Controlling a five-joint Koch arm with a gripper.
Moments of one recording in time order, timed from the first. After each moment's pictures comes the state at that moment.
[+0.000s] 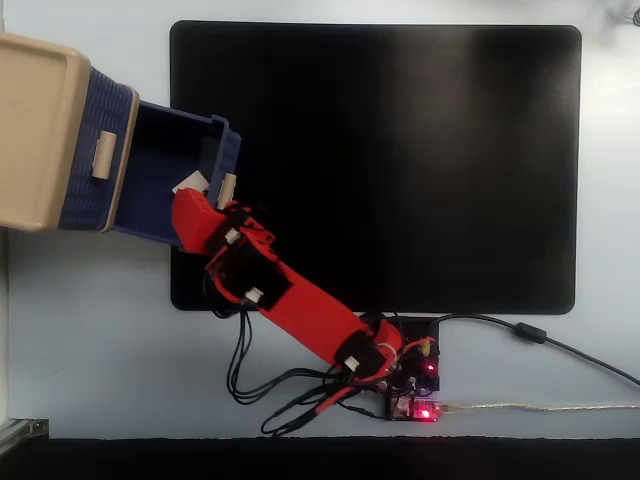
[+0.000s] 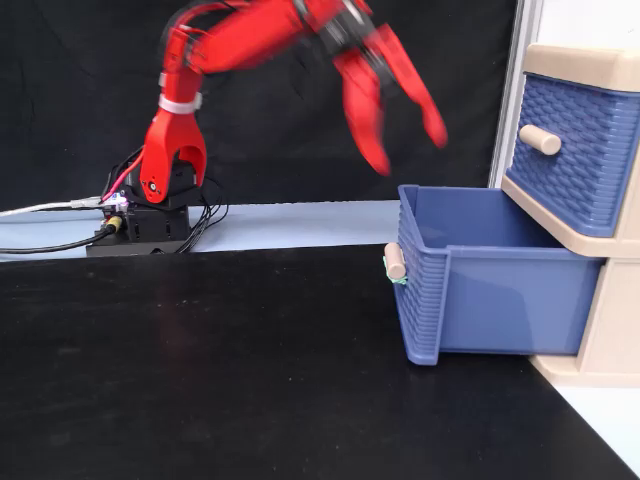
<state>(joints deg) 39.6 80.9 40.1 90.9 156.9</state>
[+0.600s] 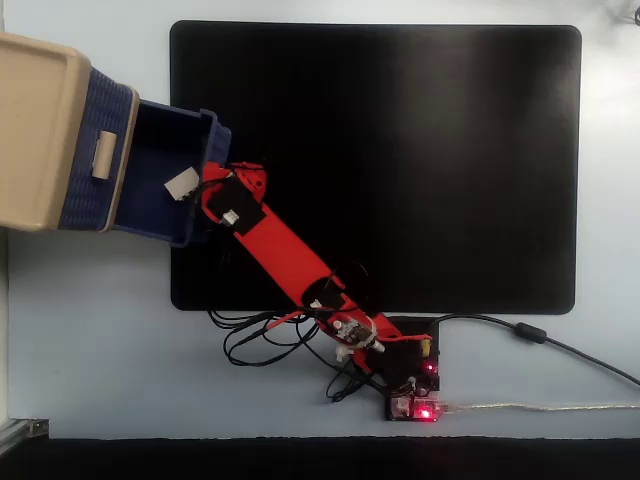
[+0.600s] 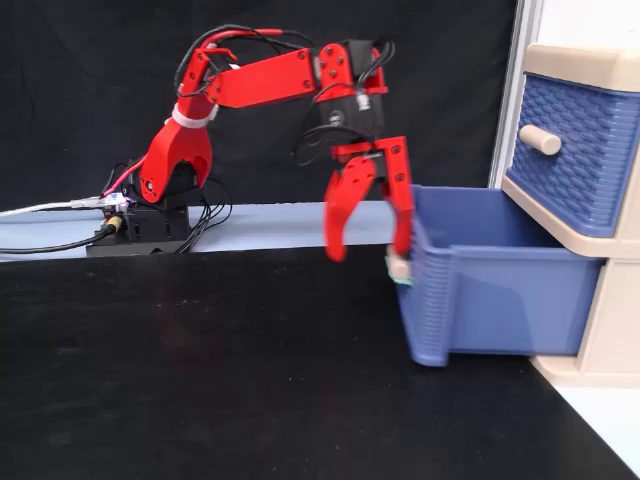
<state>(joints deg) 42.3 56.5 33.8 90.4 134.5</state>
